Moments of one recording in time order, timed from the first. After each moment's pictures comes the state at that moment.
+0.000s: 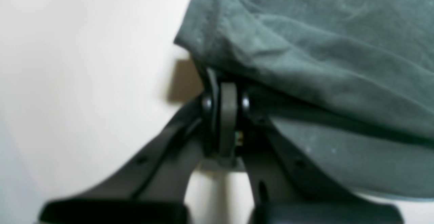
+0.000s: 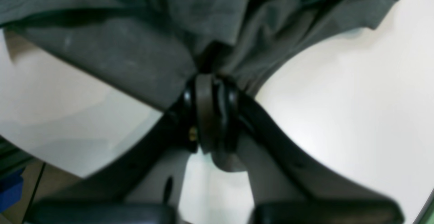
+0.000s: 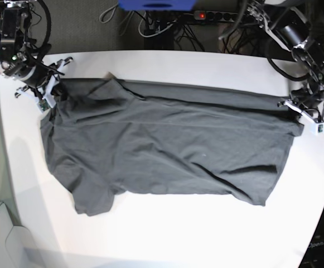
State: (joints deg) left arm -5.9 -8.4 -49.7 71.6 -0.7 -40.8 42.7; right arm -18.4 18.1 16.2 93.4 8.8 39.7 -39.6
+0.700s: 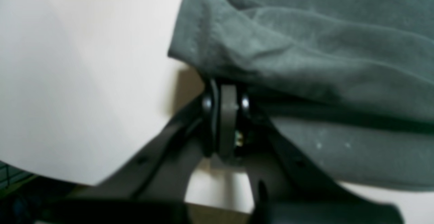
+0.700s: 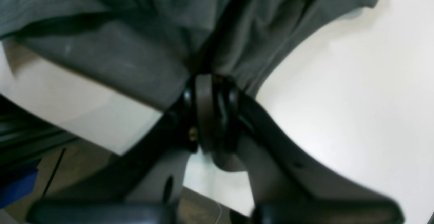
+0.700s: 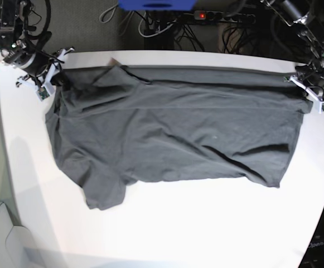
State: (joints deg) left arm 5.0 -8.4 -49.6 81.5 -0.5 -40.9 43.3; right arm -24.1 18.5 16.4 94.4 10.4 39.5 -35.5
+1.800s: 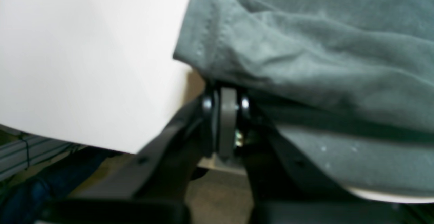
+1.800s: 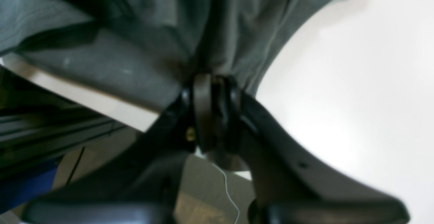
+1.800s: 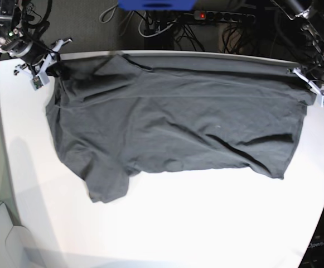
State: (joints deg) left arm 7.3 -9.2 -49.7 84.1 0.7 -41.0 45.1; right arm -28.2 15.8 22.1 94.5 11.4 40.8 -32.5
